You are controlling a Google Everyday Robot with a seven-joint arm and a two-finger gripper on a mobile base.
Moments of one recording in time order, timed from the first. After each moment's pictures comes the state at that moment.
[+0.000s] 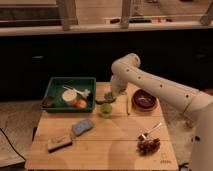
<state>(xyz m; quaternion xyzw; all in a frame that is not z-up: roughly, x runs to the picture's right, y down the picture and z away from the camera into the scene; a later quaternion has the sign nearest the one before) 0.059 0.039 0.813 -0.24 -0.12 -0.14 0.95</state>
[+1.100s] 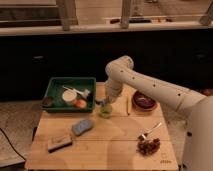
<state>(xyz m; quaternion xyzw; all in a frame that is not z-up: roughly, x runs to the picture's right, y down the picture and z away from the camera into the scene) 0.034 0.069 0.811 -0.27 -0.18 -0.30 0.90</state>
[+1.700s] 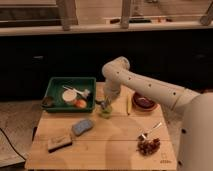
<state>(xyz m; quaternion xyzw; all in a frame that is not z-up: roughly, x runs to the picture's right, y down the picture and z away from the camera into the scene) 0.029 0.080 0.812 -0.29 -0.18 -0.34 0.88</state>
